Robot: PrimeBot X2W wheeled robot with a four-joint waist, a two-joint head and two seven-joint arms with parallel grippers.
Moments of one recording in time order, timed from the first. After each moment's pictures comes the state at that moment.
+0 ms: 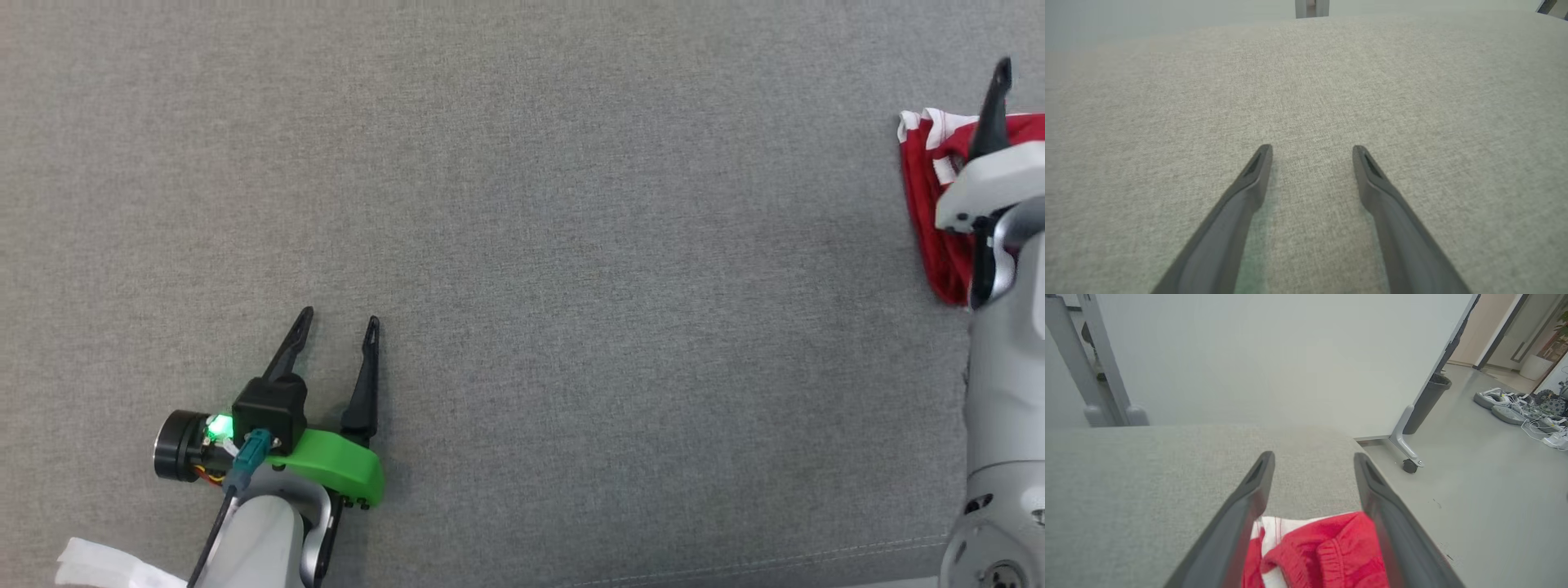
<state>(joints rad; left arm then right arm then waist) -0.26 0.06 -0.15 0.40 -0.05 -0.10 -0.26 -0.82 -0.13 -0.53 0.77 -0.33 0.13 -0.26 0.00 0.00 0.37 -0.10</state>
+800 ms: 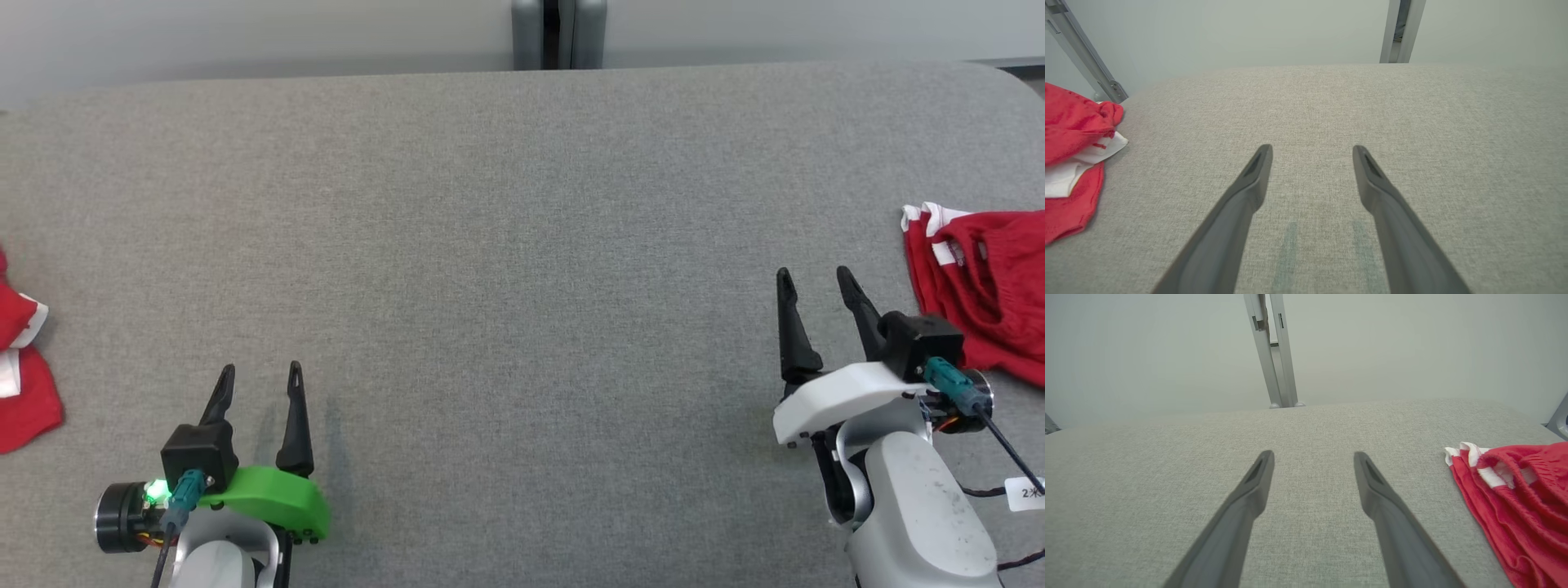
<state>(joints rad) -0.19 0.06 0.01 0.45 -0.08 -0.06 -0.26 -0.33 -0.05 -0.03 0.47 0.13 0.13 -0.26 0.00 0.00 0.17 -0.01</state>
